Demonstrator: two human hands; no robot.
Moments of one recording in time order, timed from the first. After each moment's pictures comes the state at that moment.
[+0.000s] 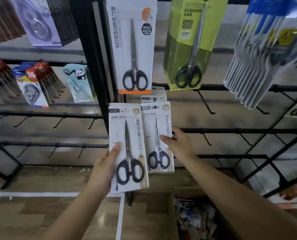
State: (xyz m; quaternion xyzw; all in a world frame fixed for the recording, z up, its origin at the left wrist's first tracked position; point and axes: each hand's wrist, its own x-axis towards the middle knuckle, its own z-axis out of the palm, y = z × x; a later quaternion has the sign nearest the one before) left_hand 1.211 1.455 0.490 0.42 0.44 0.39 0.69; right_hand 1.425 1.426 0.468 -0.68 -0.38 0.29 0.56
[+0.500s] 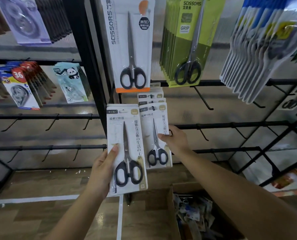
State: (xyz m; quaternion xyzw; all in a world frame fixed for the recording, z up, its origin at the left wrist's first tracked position) left_hand 1.204 1.463 0.487 0.43 0.44 0.36 0.70; right_hand 1.428 1.443 0.456 -0.76 -0.36 0.25 0.48
